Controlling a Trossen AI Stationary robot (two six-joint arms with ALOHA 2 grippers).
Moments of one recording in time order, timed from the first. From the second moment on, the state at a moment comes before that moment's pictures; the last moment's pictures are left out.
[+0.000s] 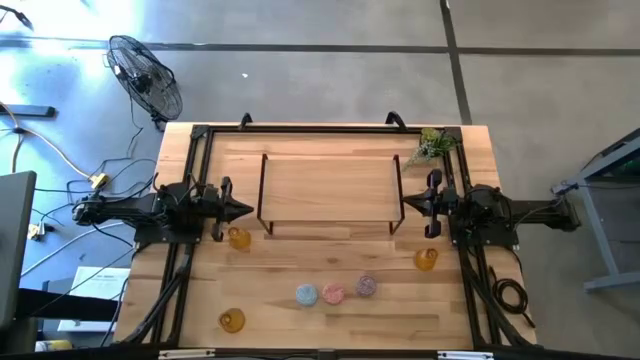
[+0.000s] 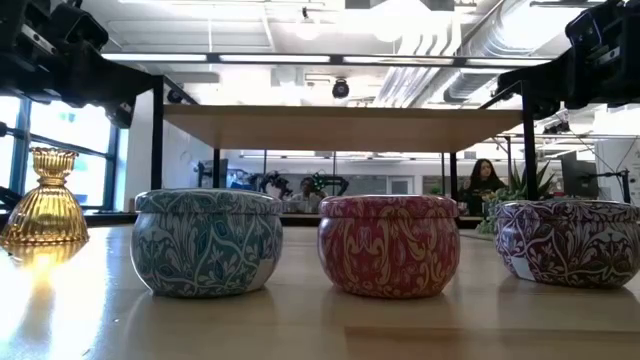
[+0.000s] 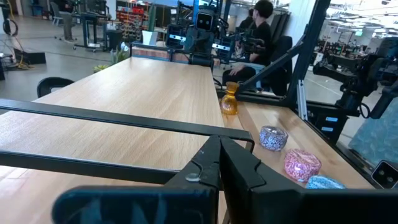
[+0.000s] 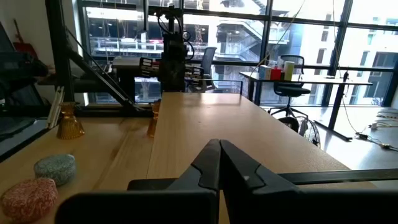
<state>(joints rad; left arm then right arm) -0.01 0.01 0.03 0.00 -0.01 -0.14 0.00 0.01 0.01 0.08 0.12 -0.05</state>
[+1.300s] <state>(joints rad) -0.01 0.01 0.04 0.02 0.01 -0.35 0.00 0.01 0.01 0.13 0.17 0.00</state>
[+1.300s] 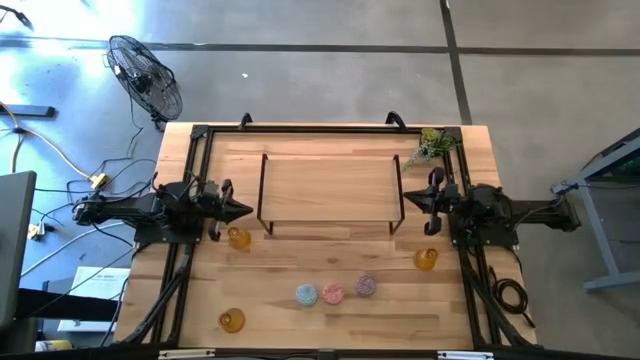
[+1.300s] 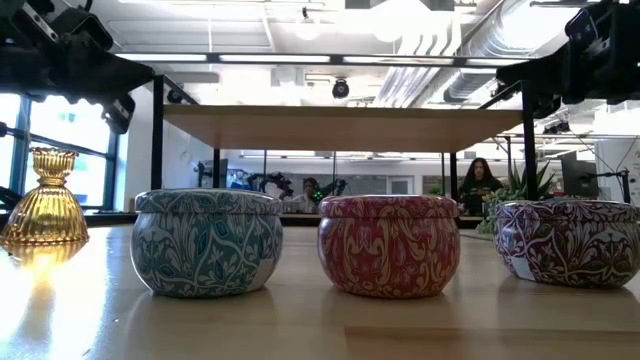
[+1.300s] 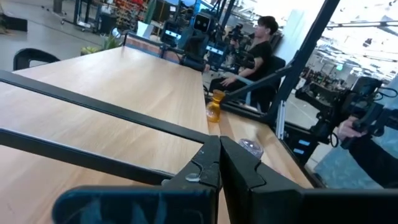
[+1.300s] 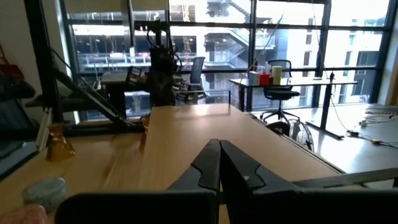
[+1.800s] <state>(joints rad) -0.01 0.01 0.05 0.01 -0.11 -0.34 0.00 0.01 0.01 0.16 0.26 0.00</state>
